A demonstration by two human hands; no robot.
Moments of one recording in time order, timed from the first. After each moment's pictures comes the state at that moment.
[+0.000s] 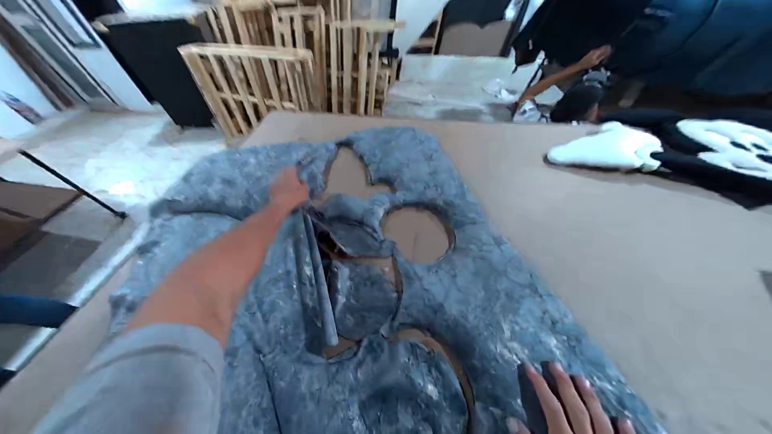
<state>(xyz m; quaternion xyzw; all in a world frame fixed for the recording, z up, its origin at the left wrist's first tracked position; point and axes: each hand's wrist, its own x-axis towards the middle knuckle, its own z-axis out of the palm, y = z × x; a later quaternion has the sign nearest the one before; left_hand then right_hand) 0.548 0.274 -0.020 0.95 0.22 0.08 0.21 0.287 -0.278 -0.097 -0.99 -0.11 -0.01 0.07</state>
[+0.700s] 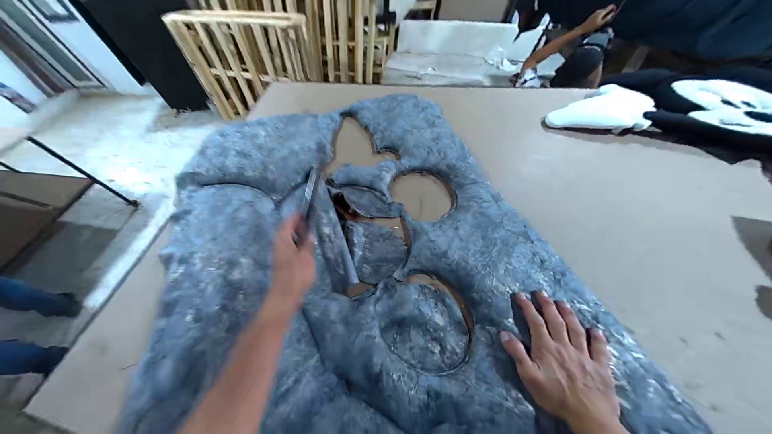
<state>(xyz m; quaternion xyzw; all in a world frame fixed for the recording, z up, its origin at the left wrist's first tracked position) 0.285 0.159 0.002 0.83 0.26 0.14 0.47 0.293 -0.274 -0.111 -0.99 -0.12 -0.09 0.06</state>
